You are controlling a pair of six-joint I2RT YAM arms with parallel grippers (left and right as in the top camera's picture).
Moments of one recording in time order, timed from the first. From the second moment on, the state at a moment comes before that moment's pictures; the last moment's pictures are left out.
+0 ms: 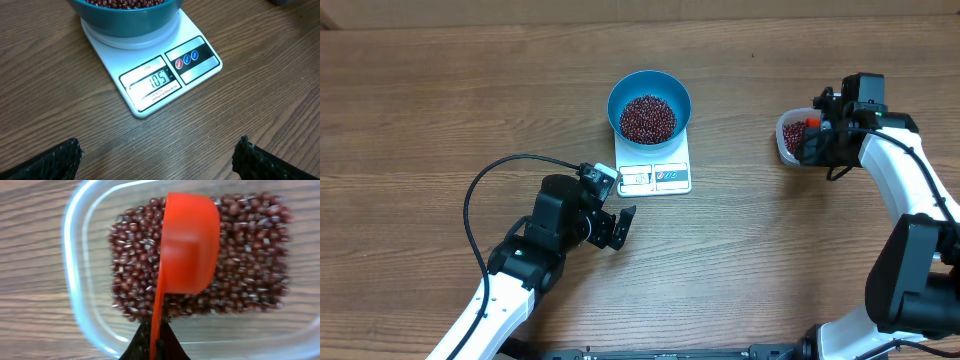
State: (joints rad) left arm -0.42 1.11 0.58 -0.21 0.16 0.00; right arm -0.14 1.77 1.25 -0.74 -0.12 -0.06
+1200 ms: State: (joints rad) left arm -0.42 1.11 0.58 -0.21 0.16 0.00; right arm -0.46 1.77 1.25 -0.79 -0.71 -0.04
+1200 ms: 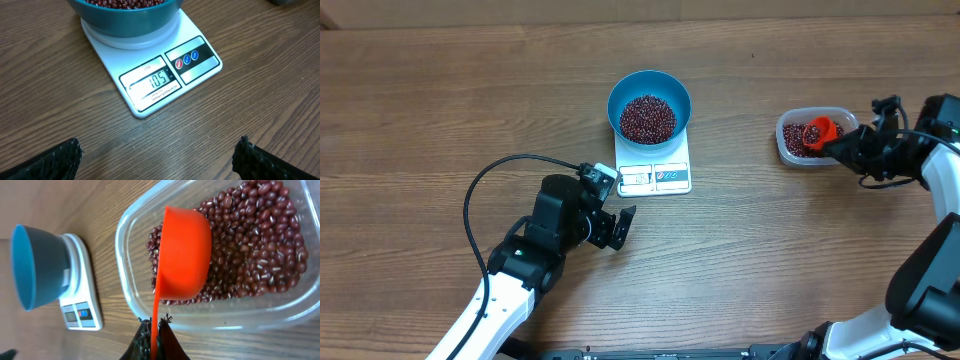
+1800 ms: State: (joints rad) left arm -0.42 1.11 0.58 -0.21 0.16 0.00; right arm -0.41 1.73 1.37 -0.95 -0.89 -0.08
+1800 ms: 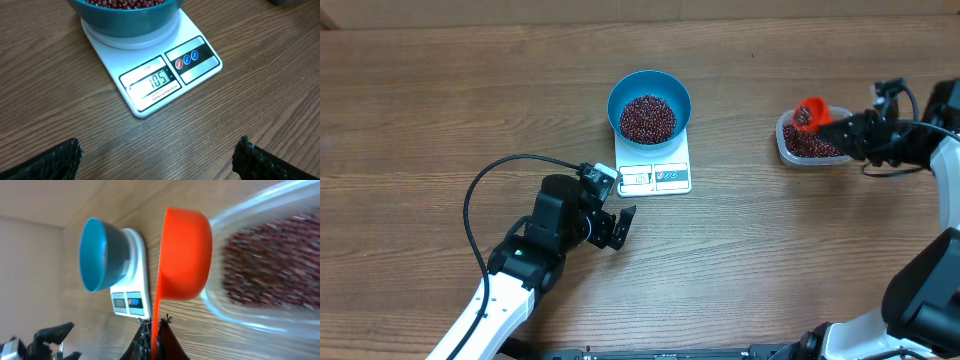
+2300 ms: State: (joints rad) left arm -0.42 1.11 0.58 -0.21 0.16 0.00; right arm -0.04 1.72 1.46 -0.78 -0.85 0.09
